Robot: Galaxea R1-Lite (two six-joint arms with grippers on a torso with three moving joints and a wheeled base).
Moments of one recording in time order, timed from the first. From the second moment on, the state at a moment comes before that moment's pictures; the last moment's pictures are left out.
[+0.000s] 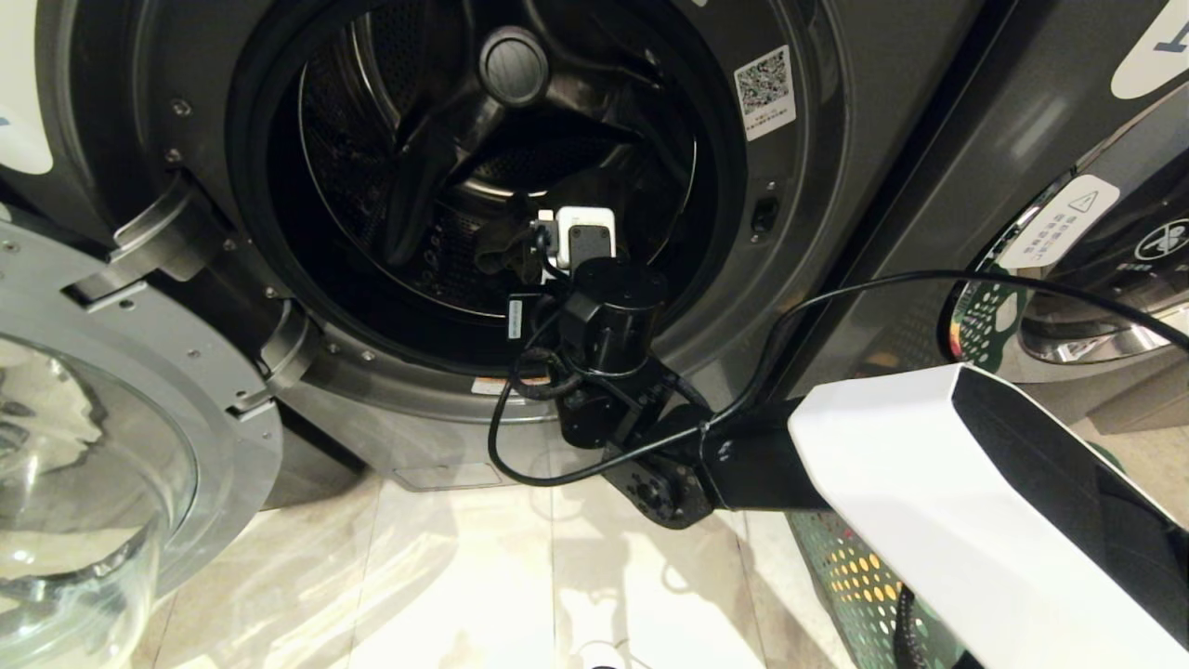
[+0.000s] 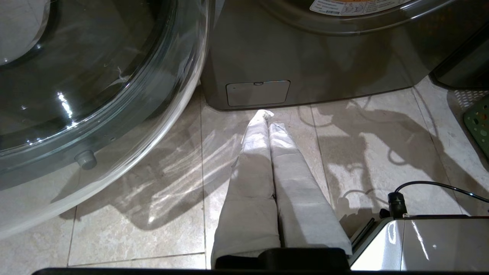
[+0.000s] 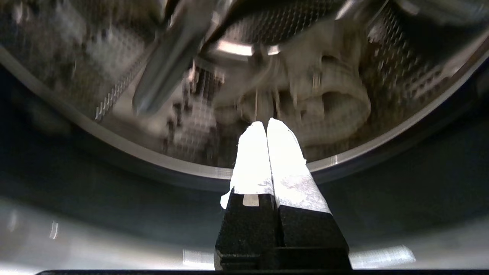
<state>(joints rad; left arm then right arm) 0.00 0.00 0.00 0.01 -0.01 0.03 0.87 2.39 -1.80 -0.90 -0.61 -0.04</state>
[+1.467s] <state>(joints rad) 0.00 0.00 0.00 0.01 -0.01 0.03 0.79 1.44 -0.67 0.01 -0.32 0.31</state>
